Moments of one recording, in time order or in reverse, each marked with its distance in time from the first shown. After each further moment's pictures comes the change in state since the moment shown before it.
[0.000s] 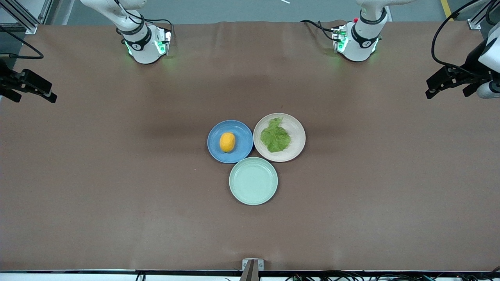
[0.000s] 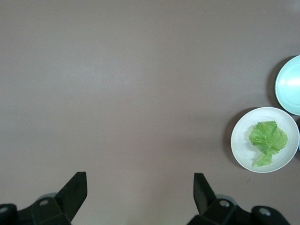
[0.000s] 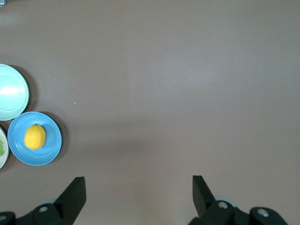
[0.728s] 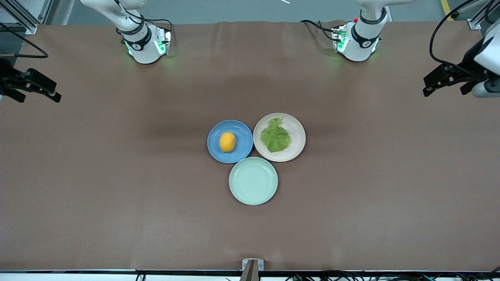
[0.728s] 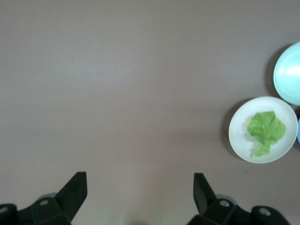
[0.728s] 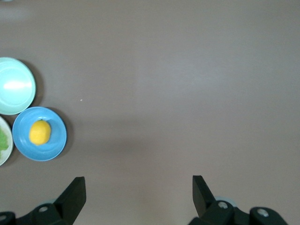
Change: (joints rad) left arm -0.021 0.042 -0.026 0.029 0.001 -0.047 -0.016; right arm 0.041 0.000 0.023 0.000 0.005 0.000 -0.003
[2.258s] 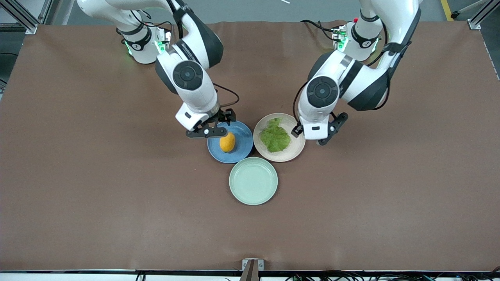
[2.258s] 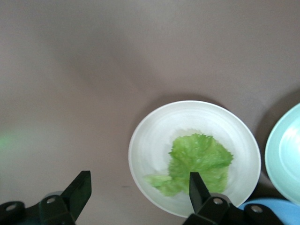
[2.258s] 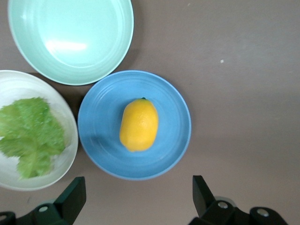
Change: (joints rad) left arm -0.410 0.413 -0.101 -0.158 0.043 0.364 -1.422; right arm 0.597 0.380 0.015 -0.301 0.024 0.627 0.562
